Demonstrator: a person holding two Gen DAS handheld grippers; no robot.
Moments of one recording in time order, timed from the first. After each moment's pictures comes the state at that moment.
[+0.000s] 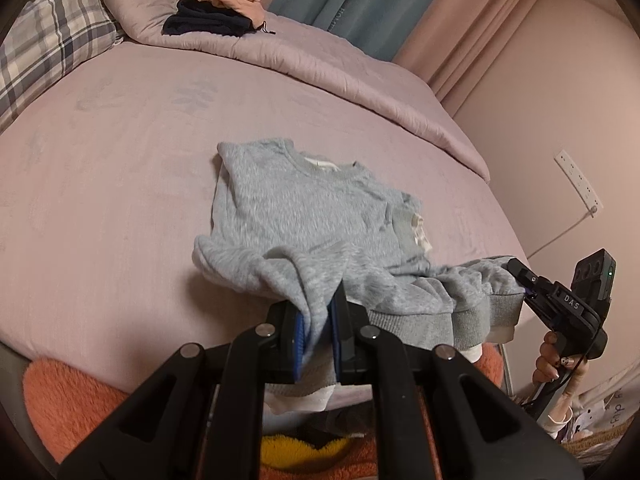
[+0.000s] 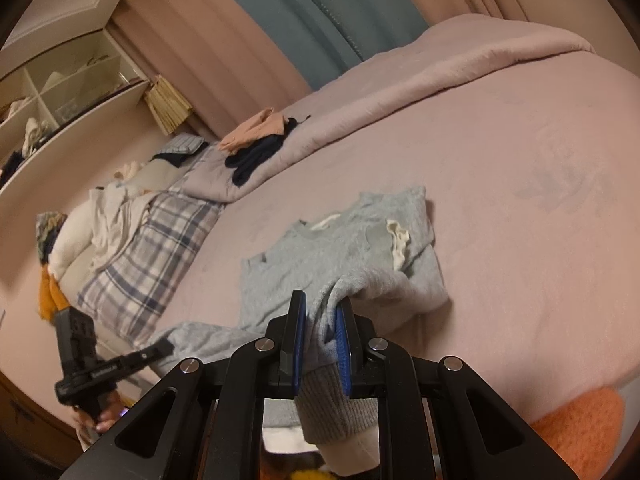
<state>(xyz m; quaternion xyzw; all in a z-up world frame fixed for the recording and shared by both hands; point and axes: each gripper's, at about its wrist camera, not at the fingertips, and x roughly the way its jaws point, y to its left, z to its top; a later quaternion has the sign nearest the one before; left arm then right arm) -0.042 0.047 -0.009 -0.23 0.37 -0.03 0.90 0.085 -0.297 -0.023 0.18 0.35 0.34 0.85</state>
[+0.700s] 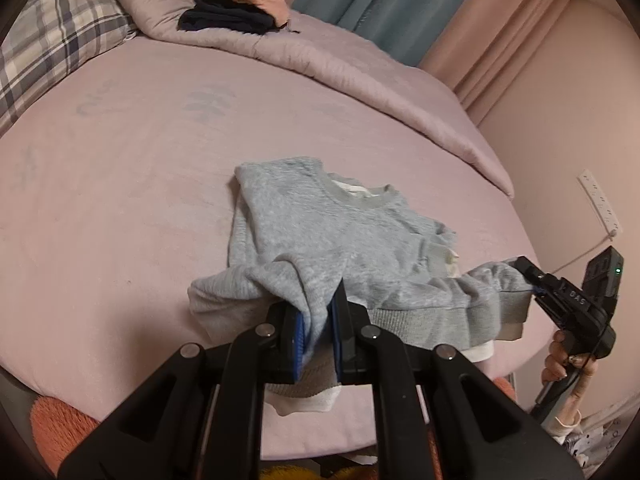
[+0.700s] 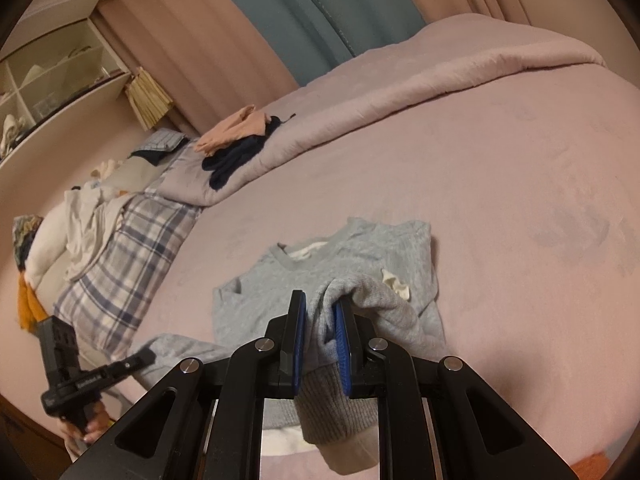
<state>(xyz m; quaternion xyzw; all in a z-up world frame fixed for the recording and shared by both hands) 0.010 0.074 -0.018 -0.24 0.39 0.01 0.89 0.148 -0.263 -0.024 0.16 0.37 0.32 0.86</state>
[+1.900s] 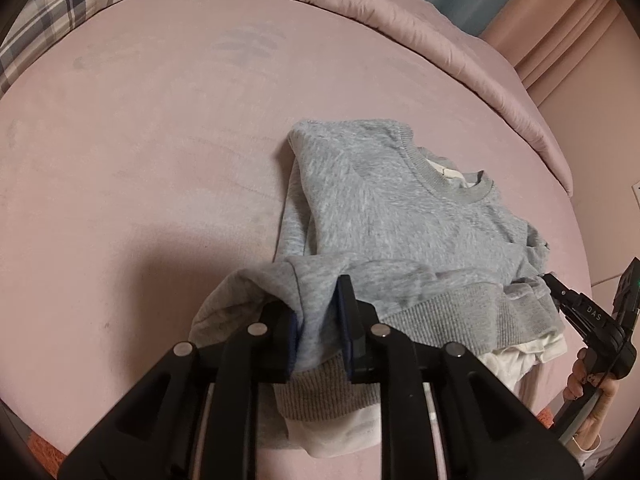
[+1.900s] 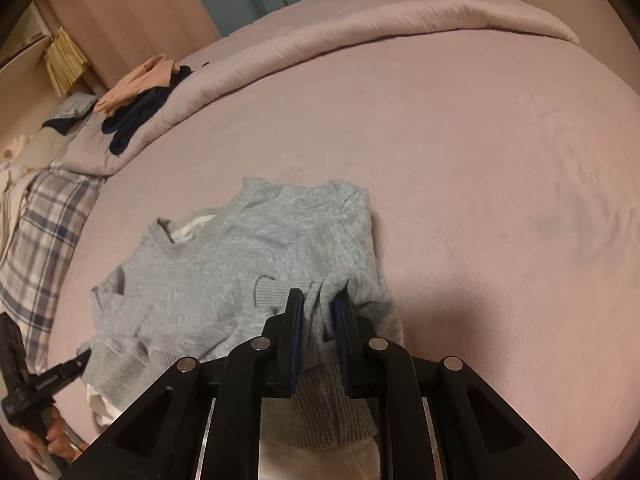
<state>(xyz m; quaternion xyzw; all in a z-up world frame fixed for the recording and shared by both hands) 0.088 0.111 -0.091 -0.25 0.47 0.07 0.85 0.217 -0.230 -0.086 0.09 0.46 0.20 0.86</state>
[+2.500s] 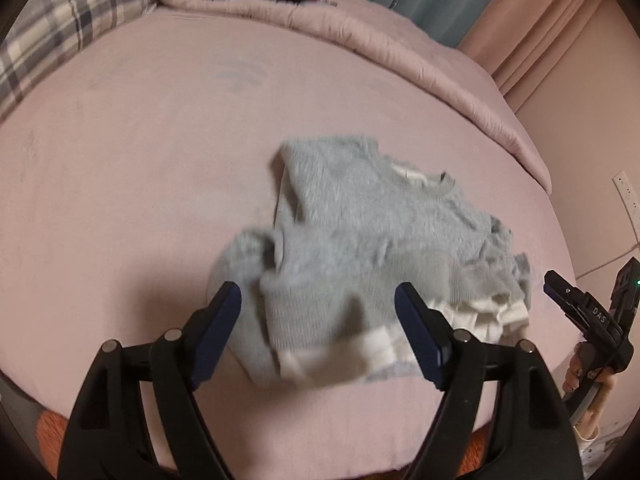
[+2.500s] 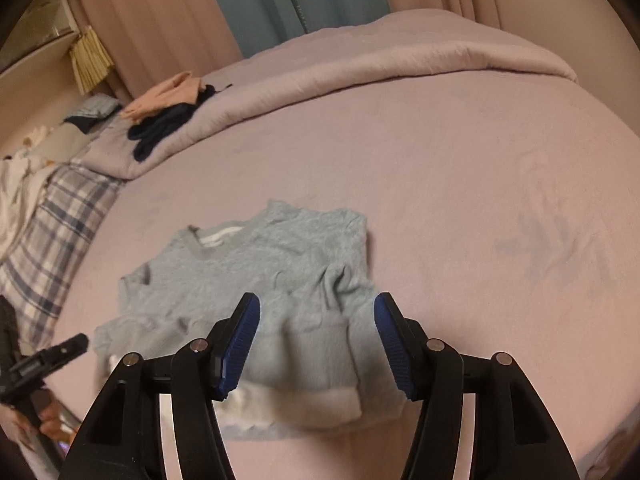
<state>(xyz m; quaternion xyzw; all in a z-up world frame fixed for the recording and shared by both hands) 0.039 0.096 -0.061 -0.25 0.44 0.05 0.86 0.174 -0.249 -0.050 0.08 0.42 0.23 0.87</state>
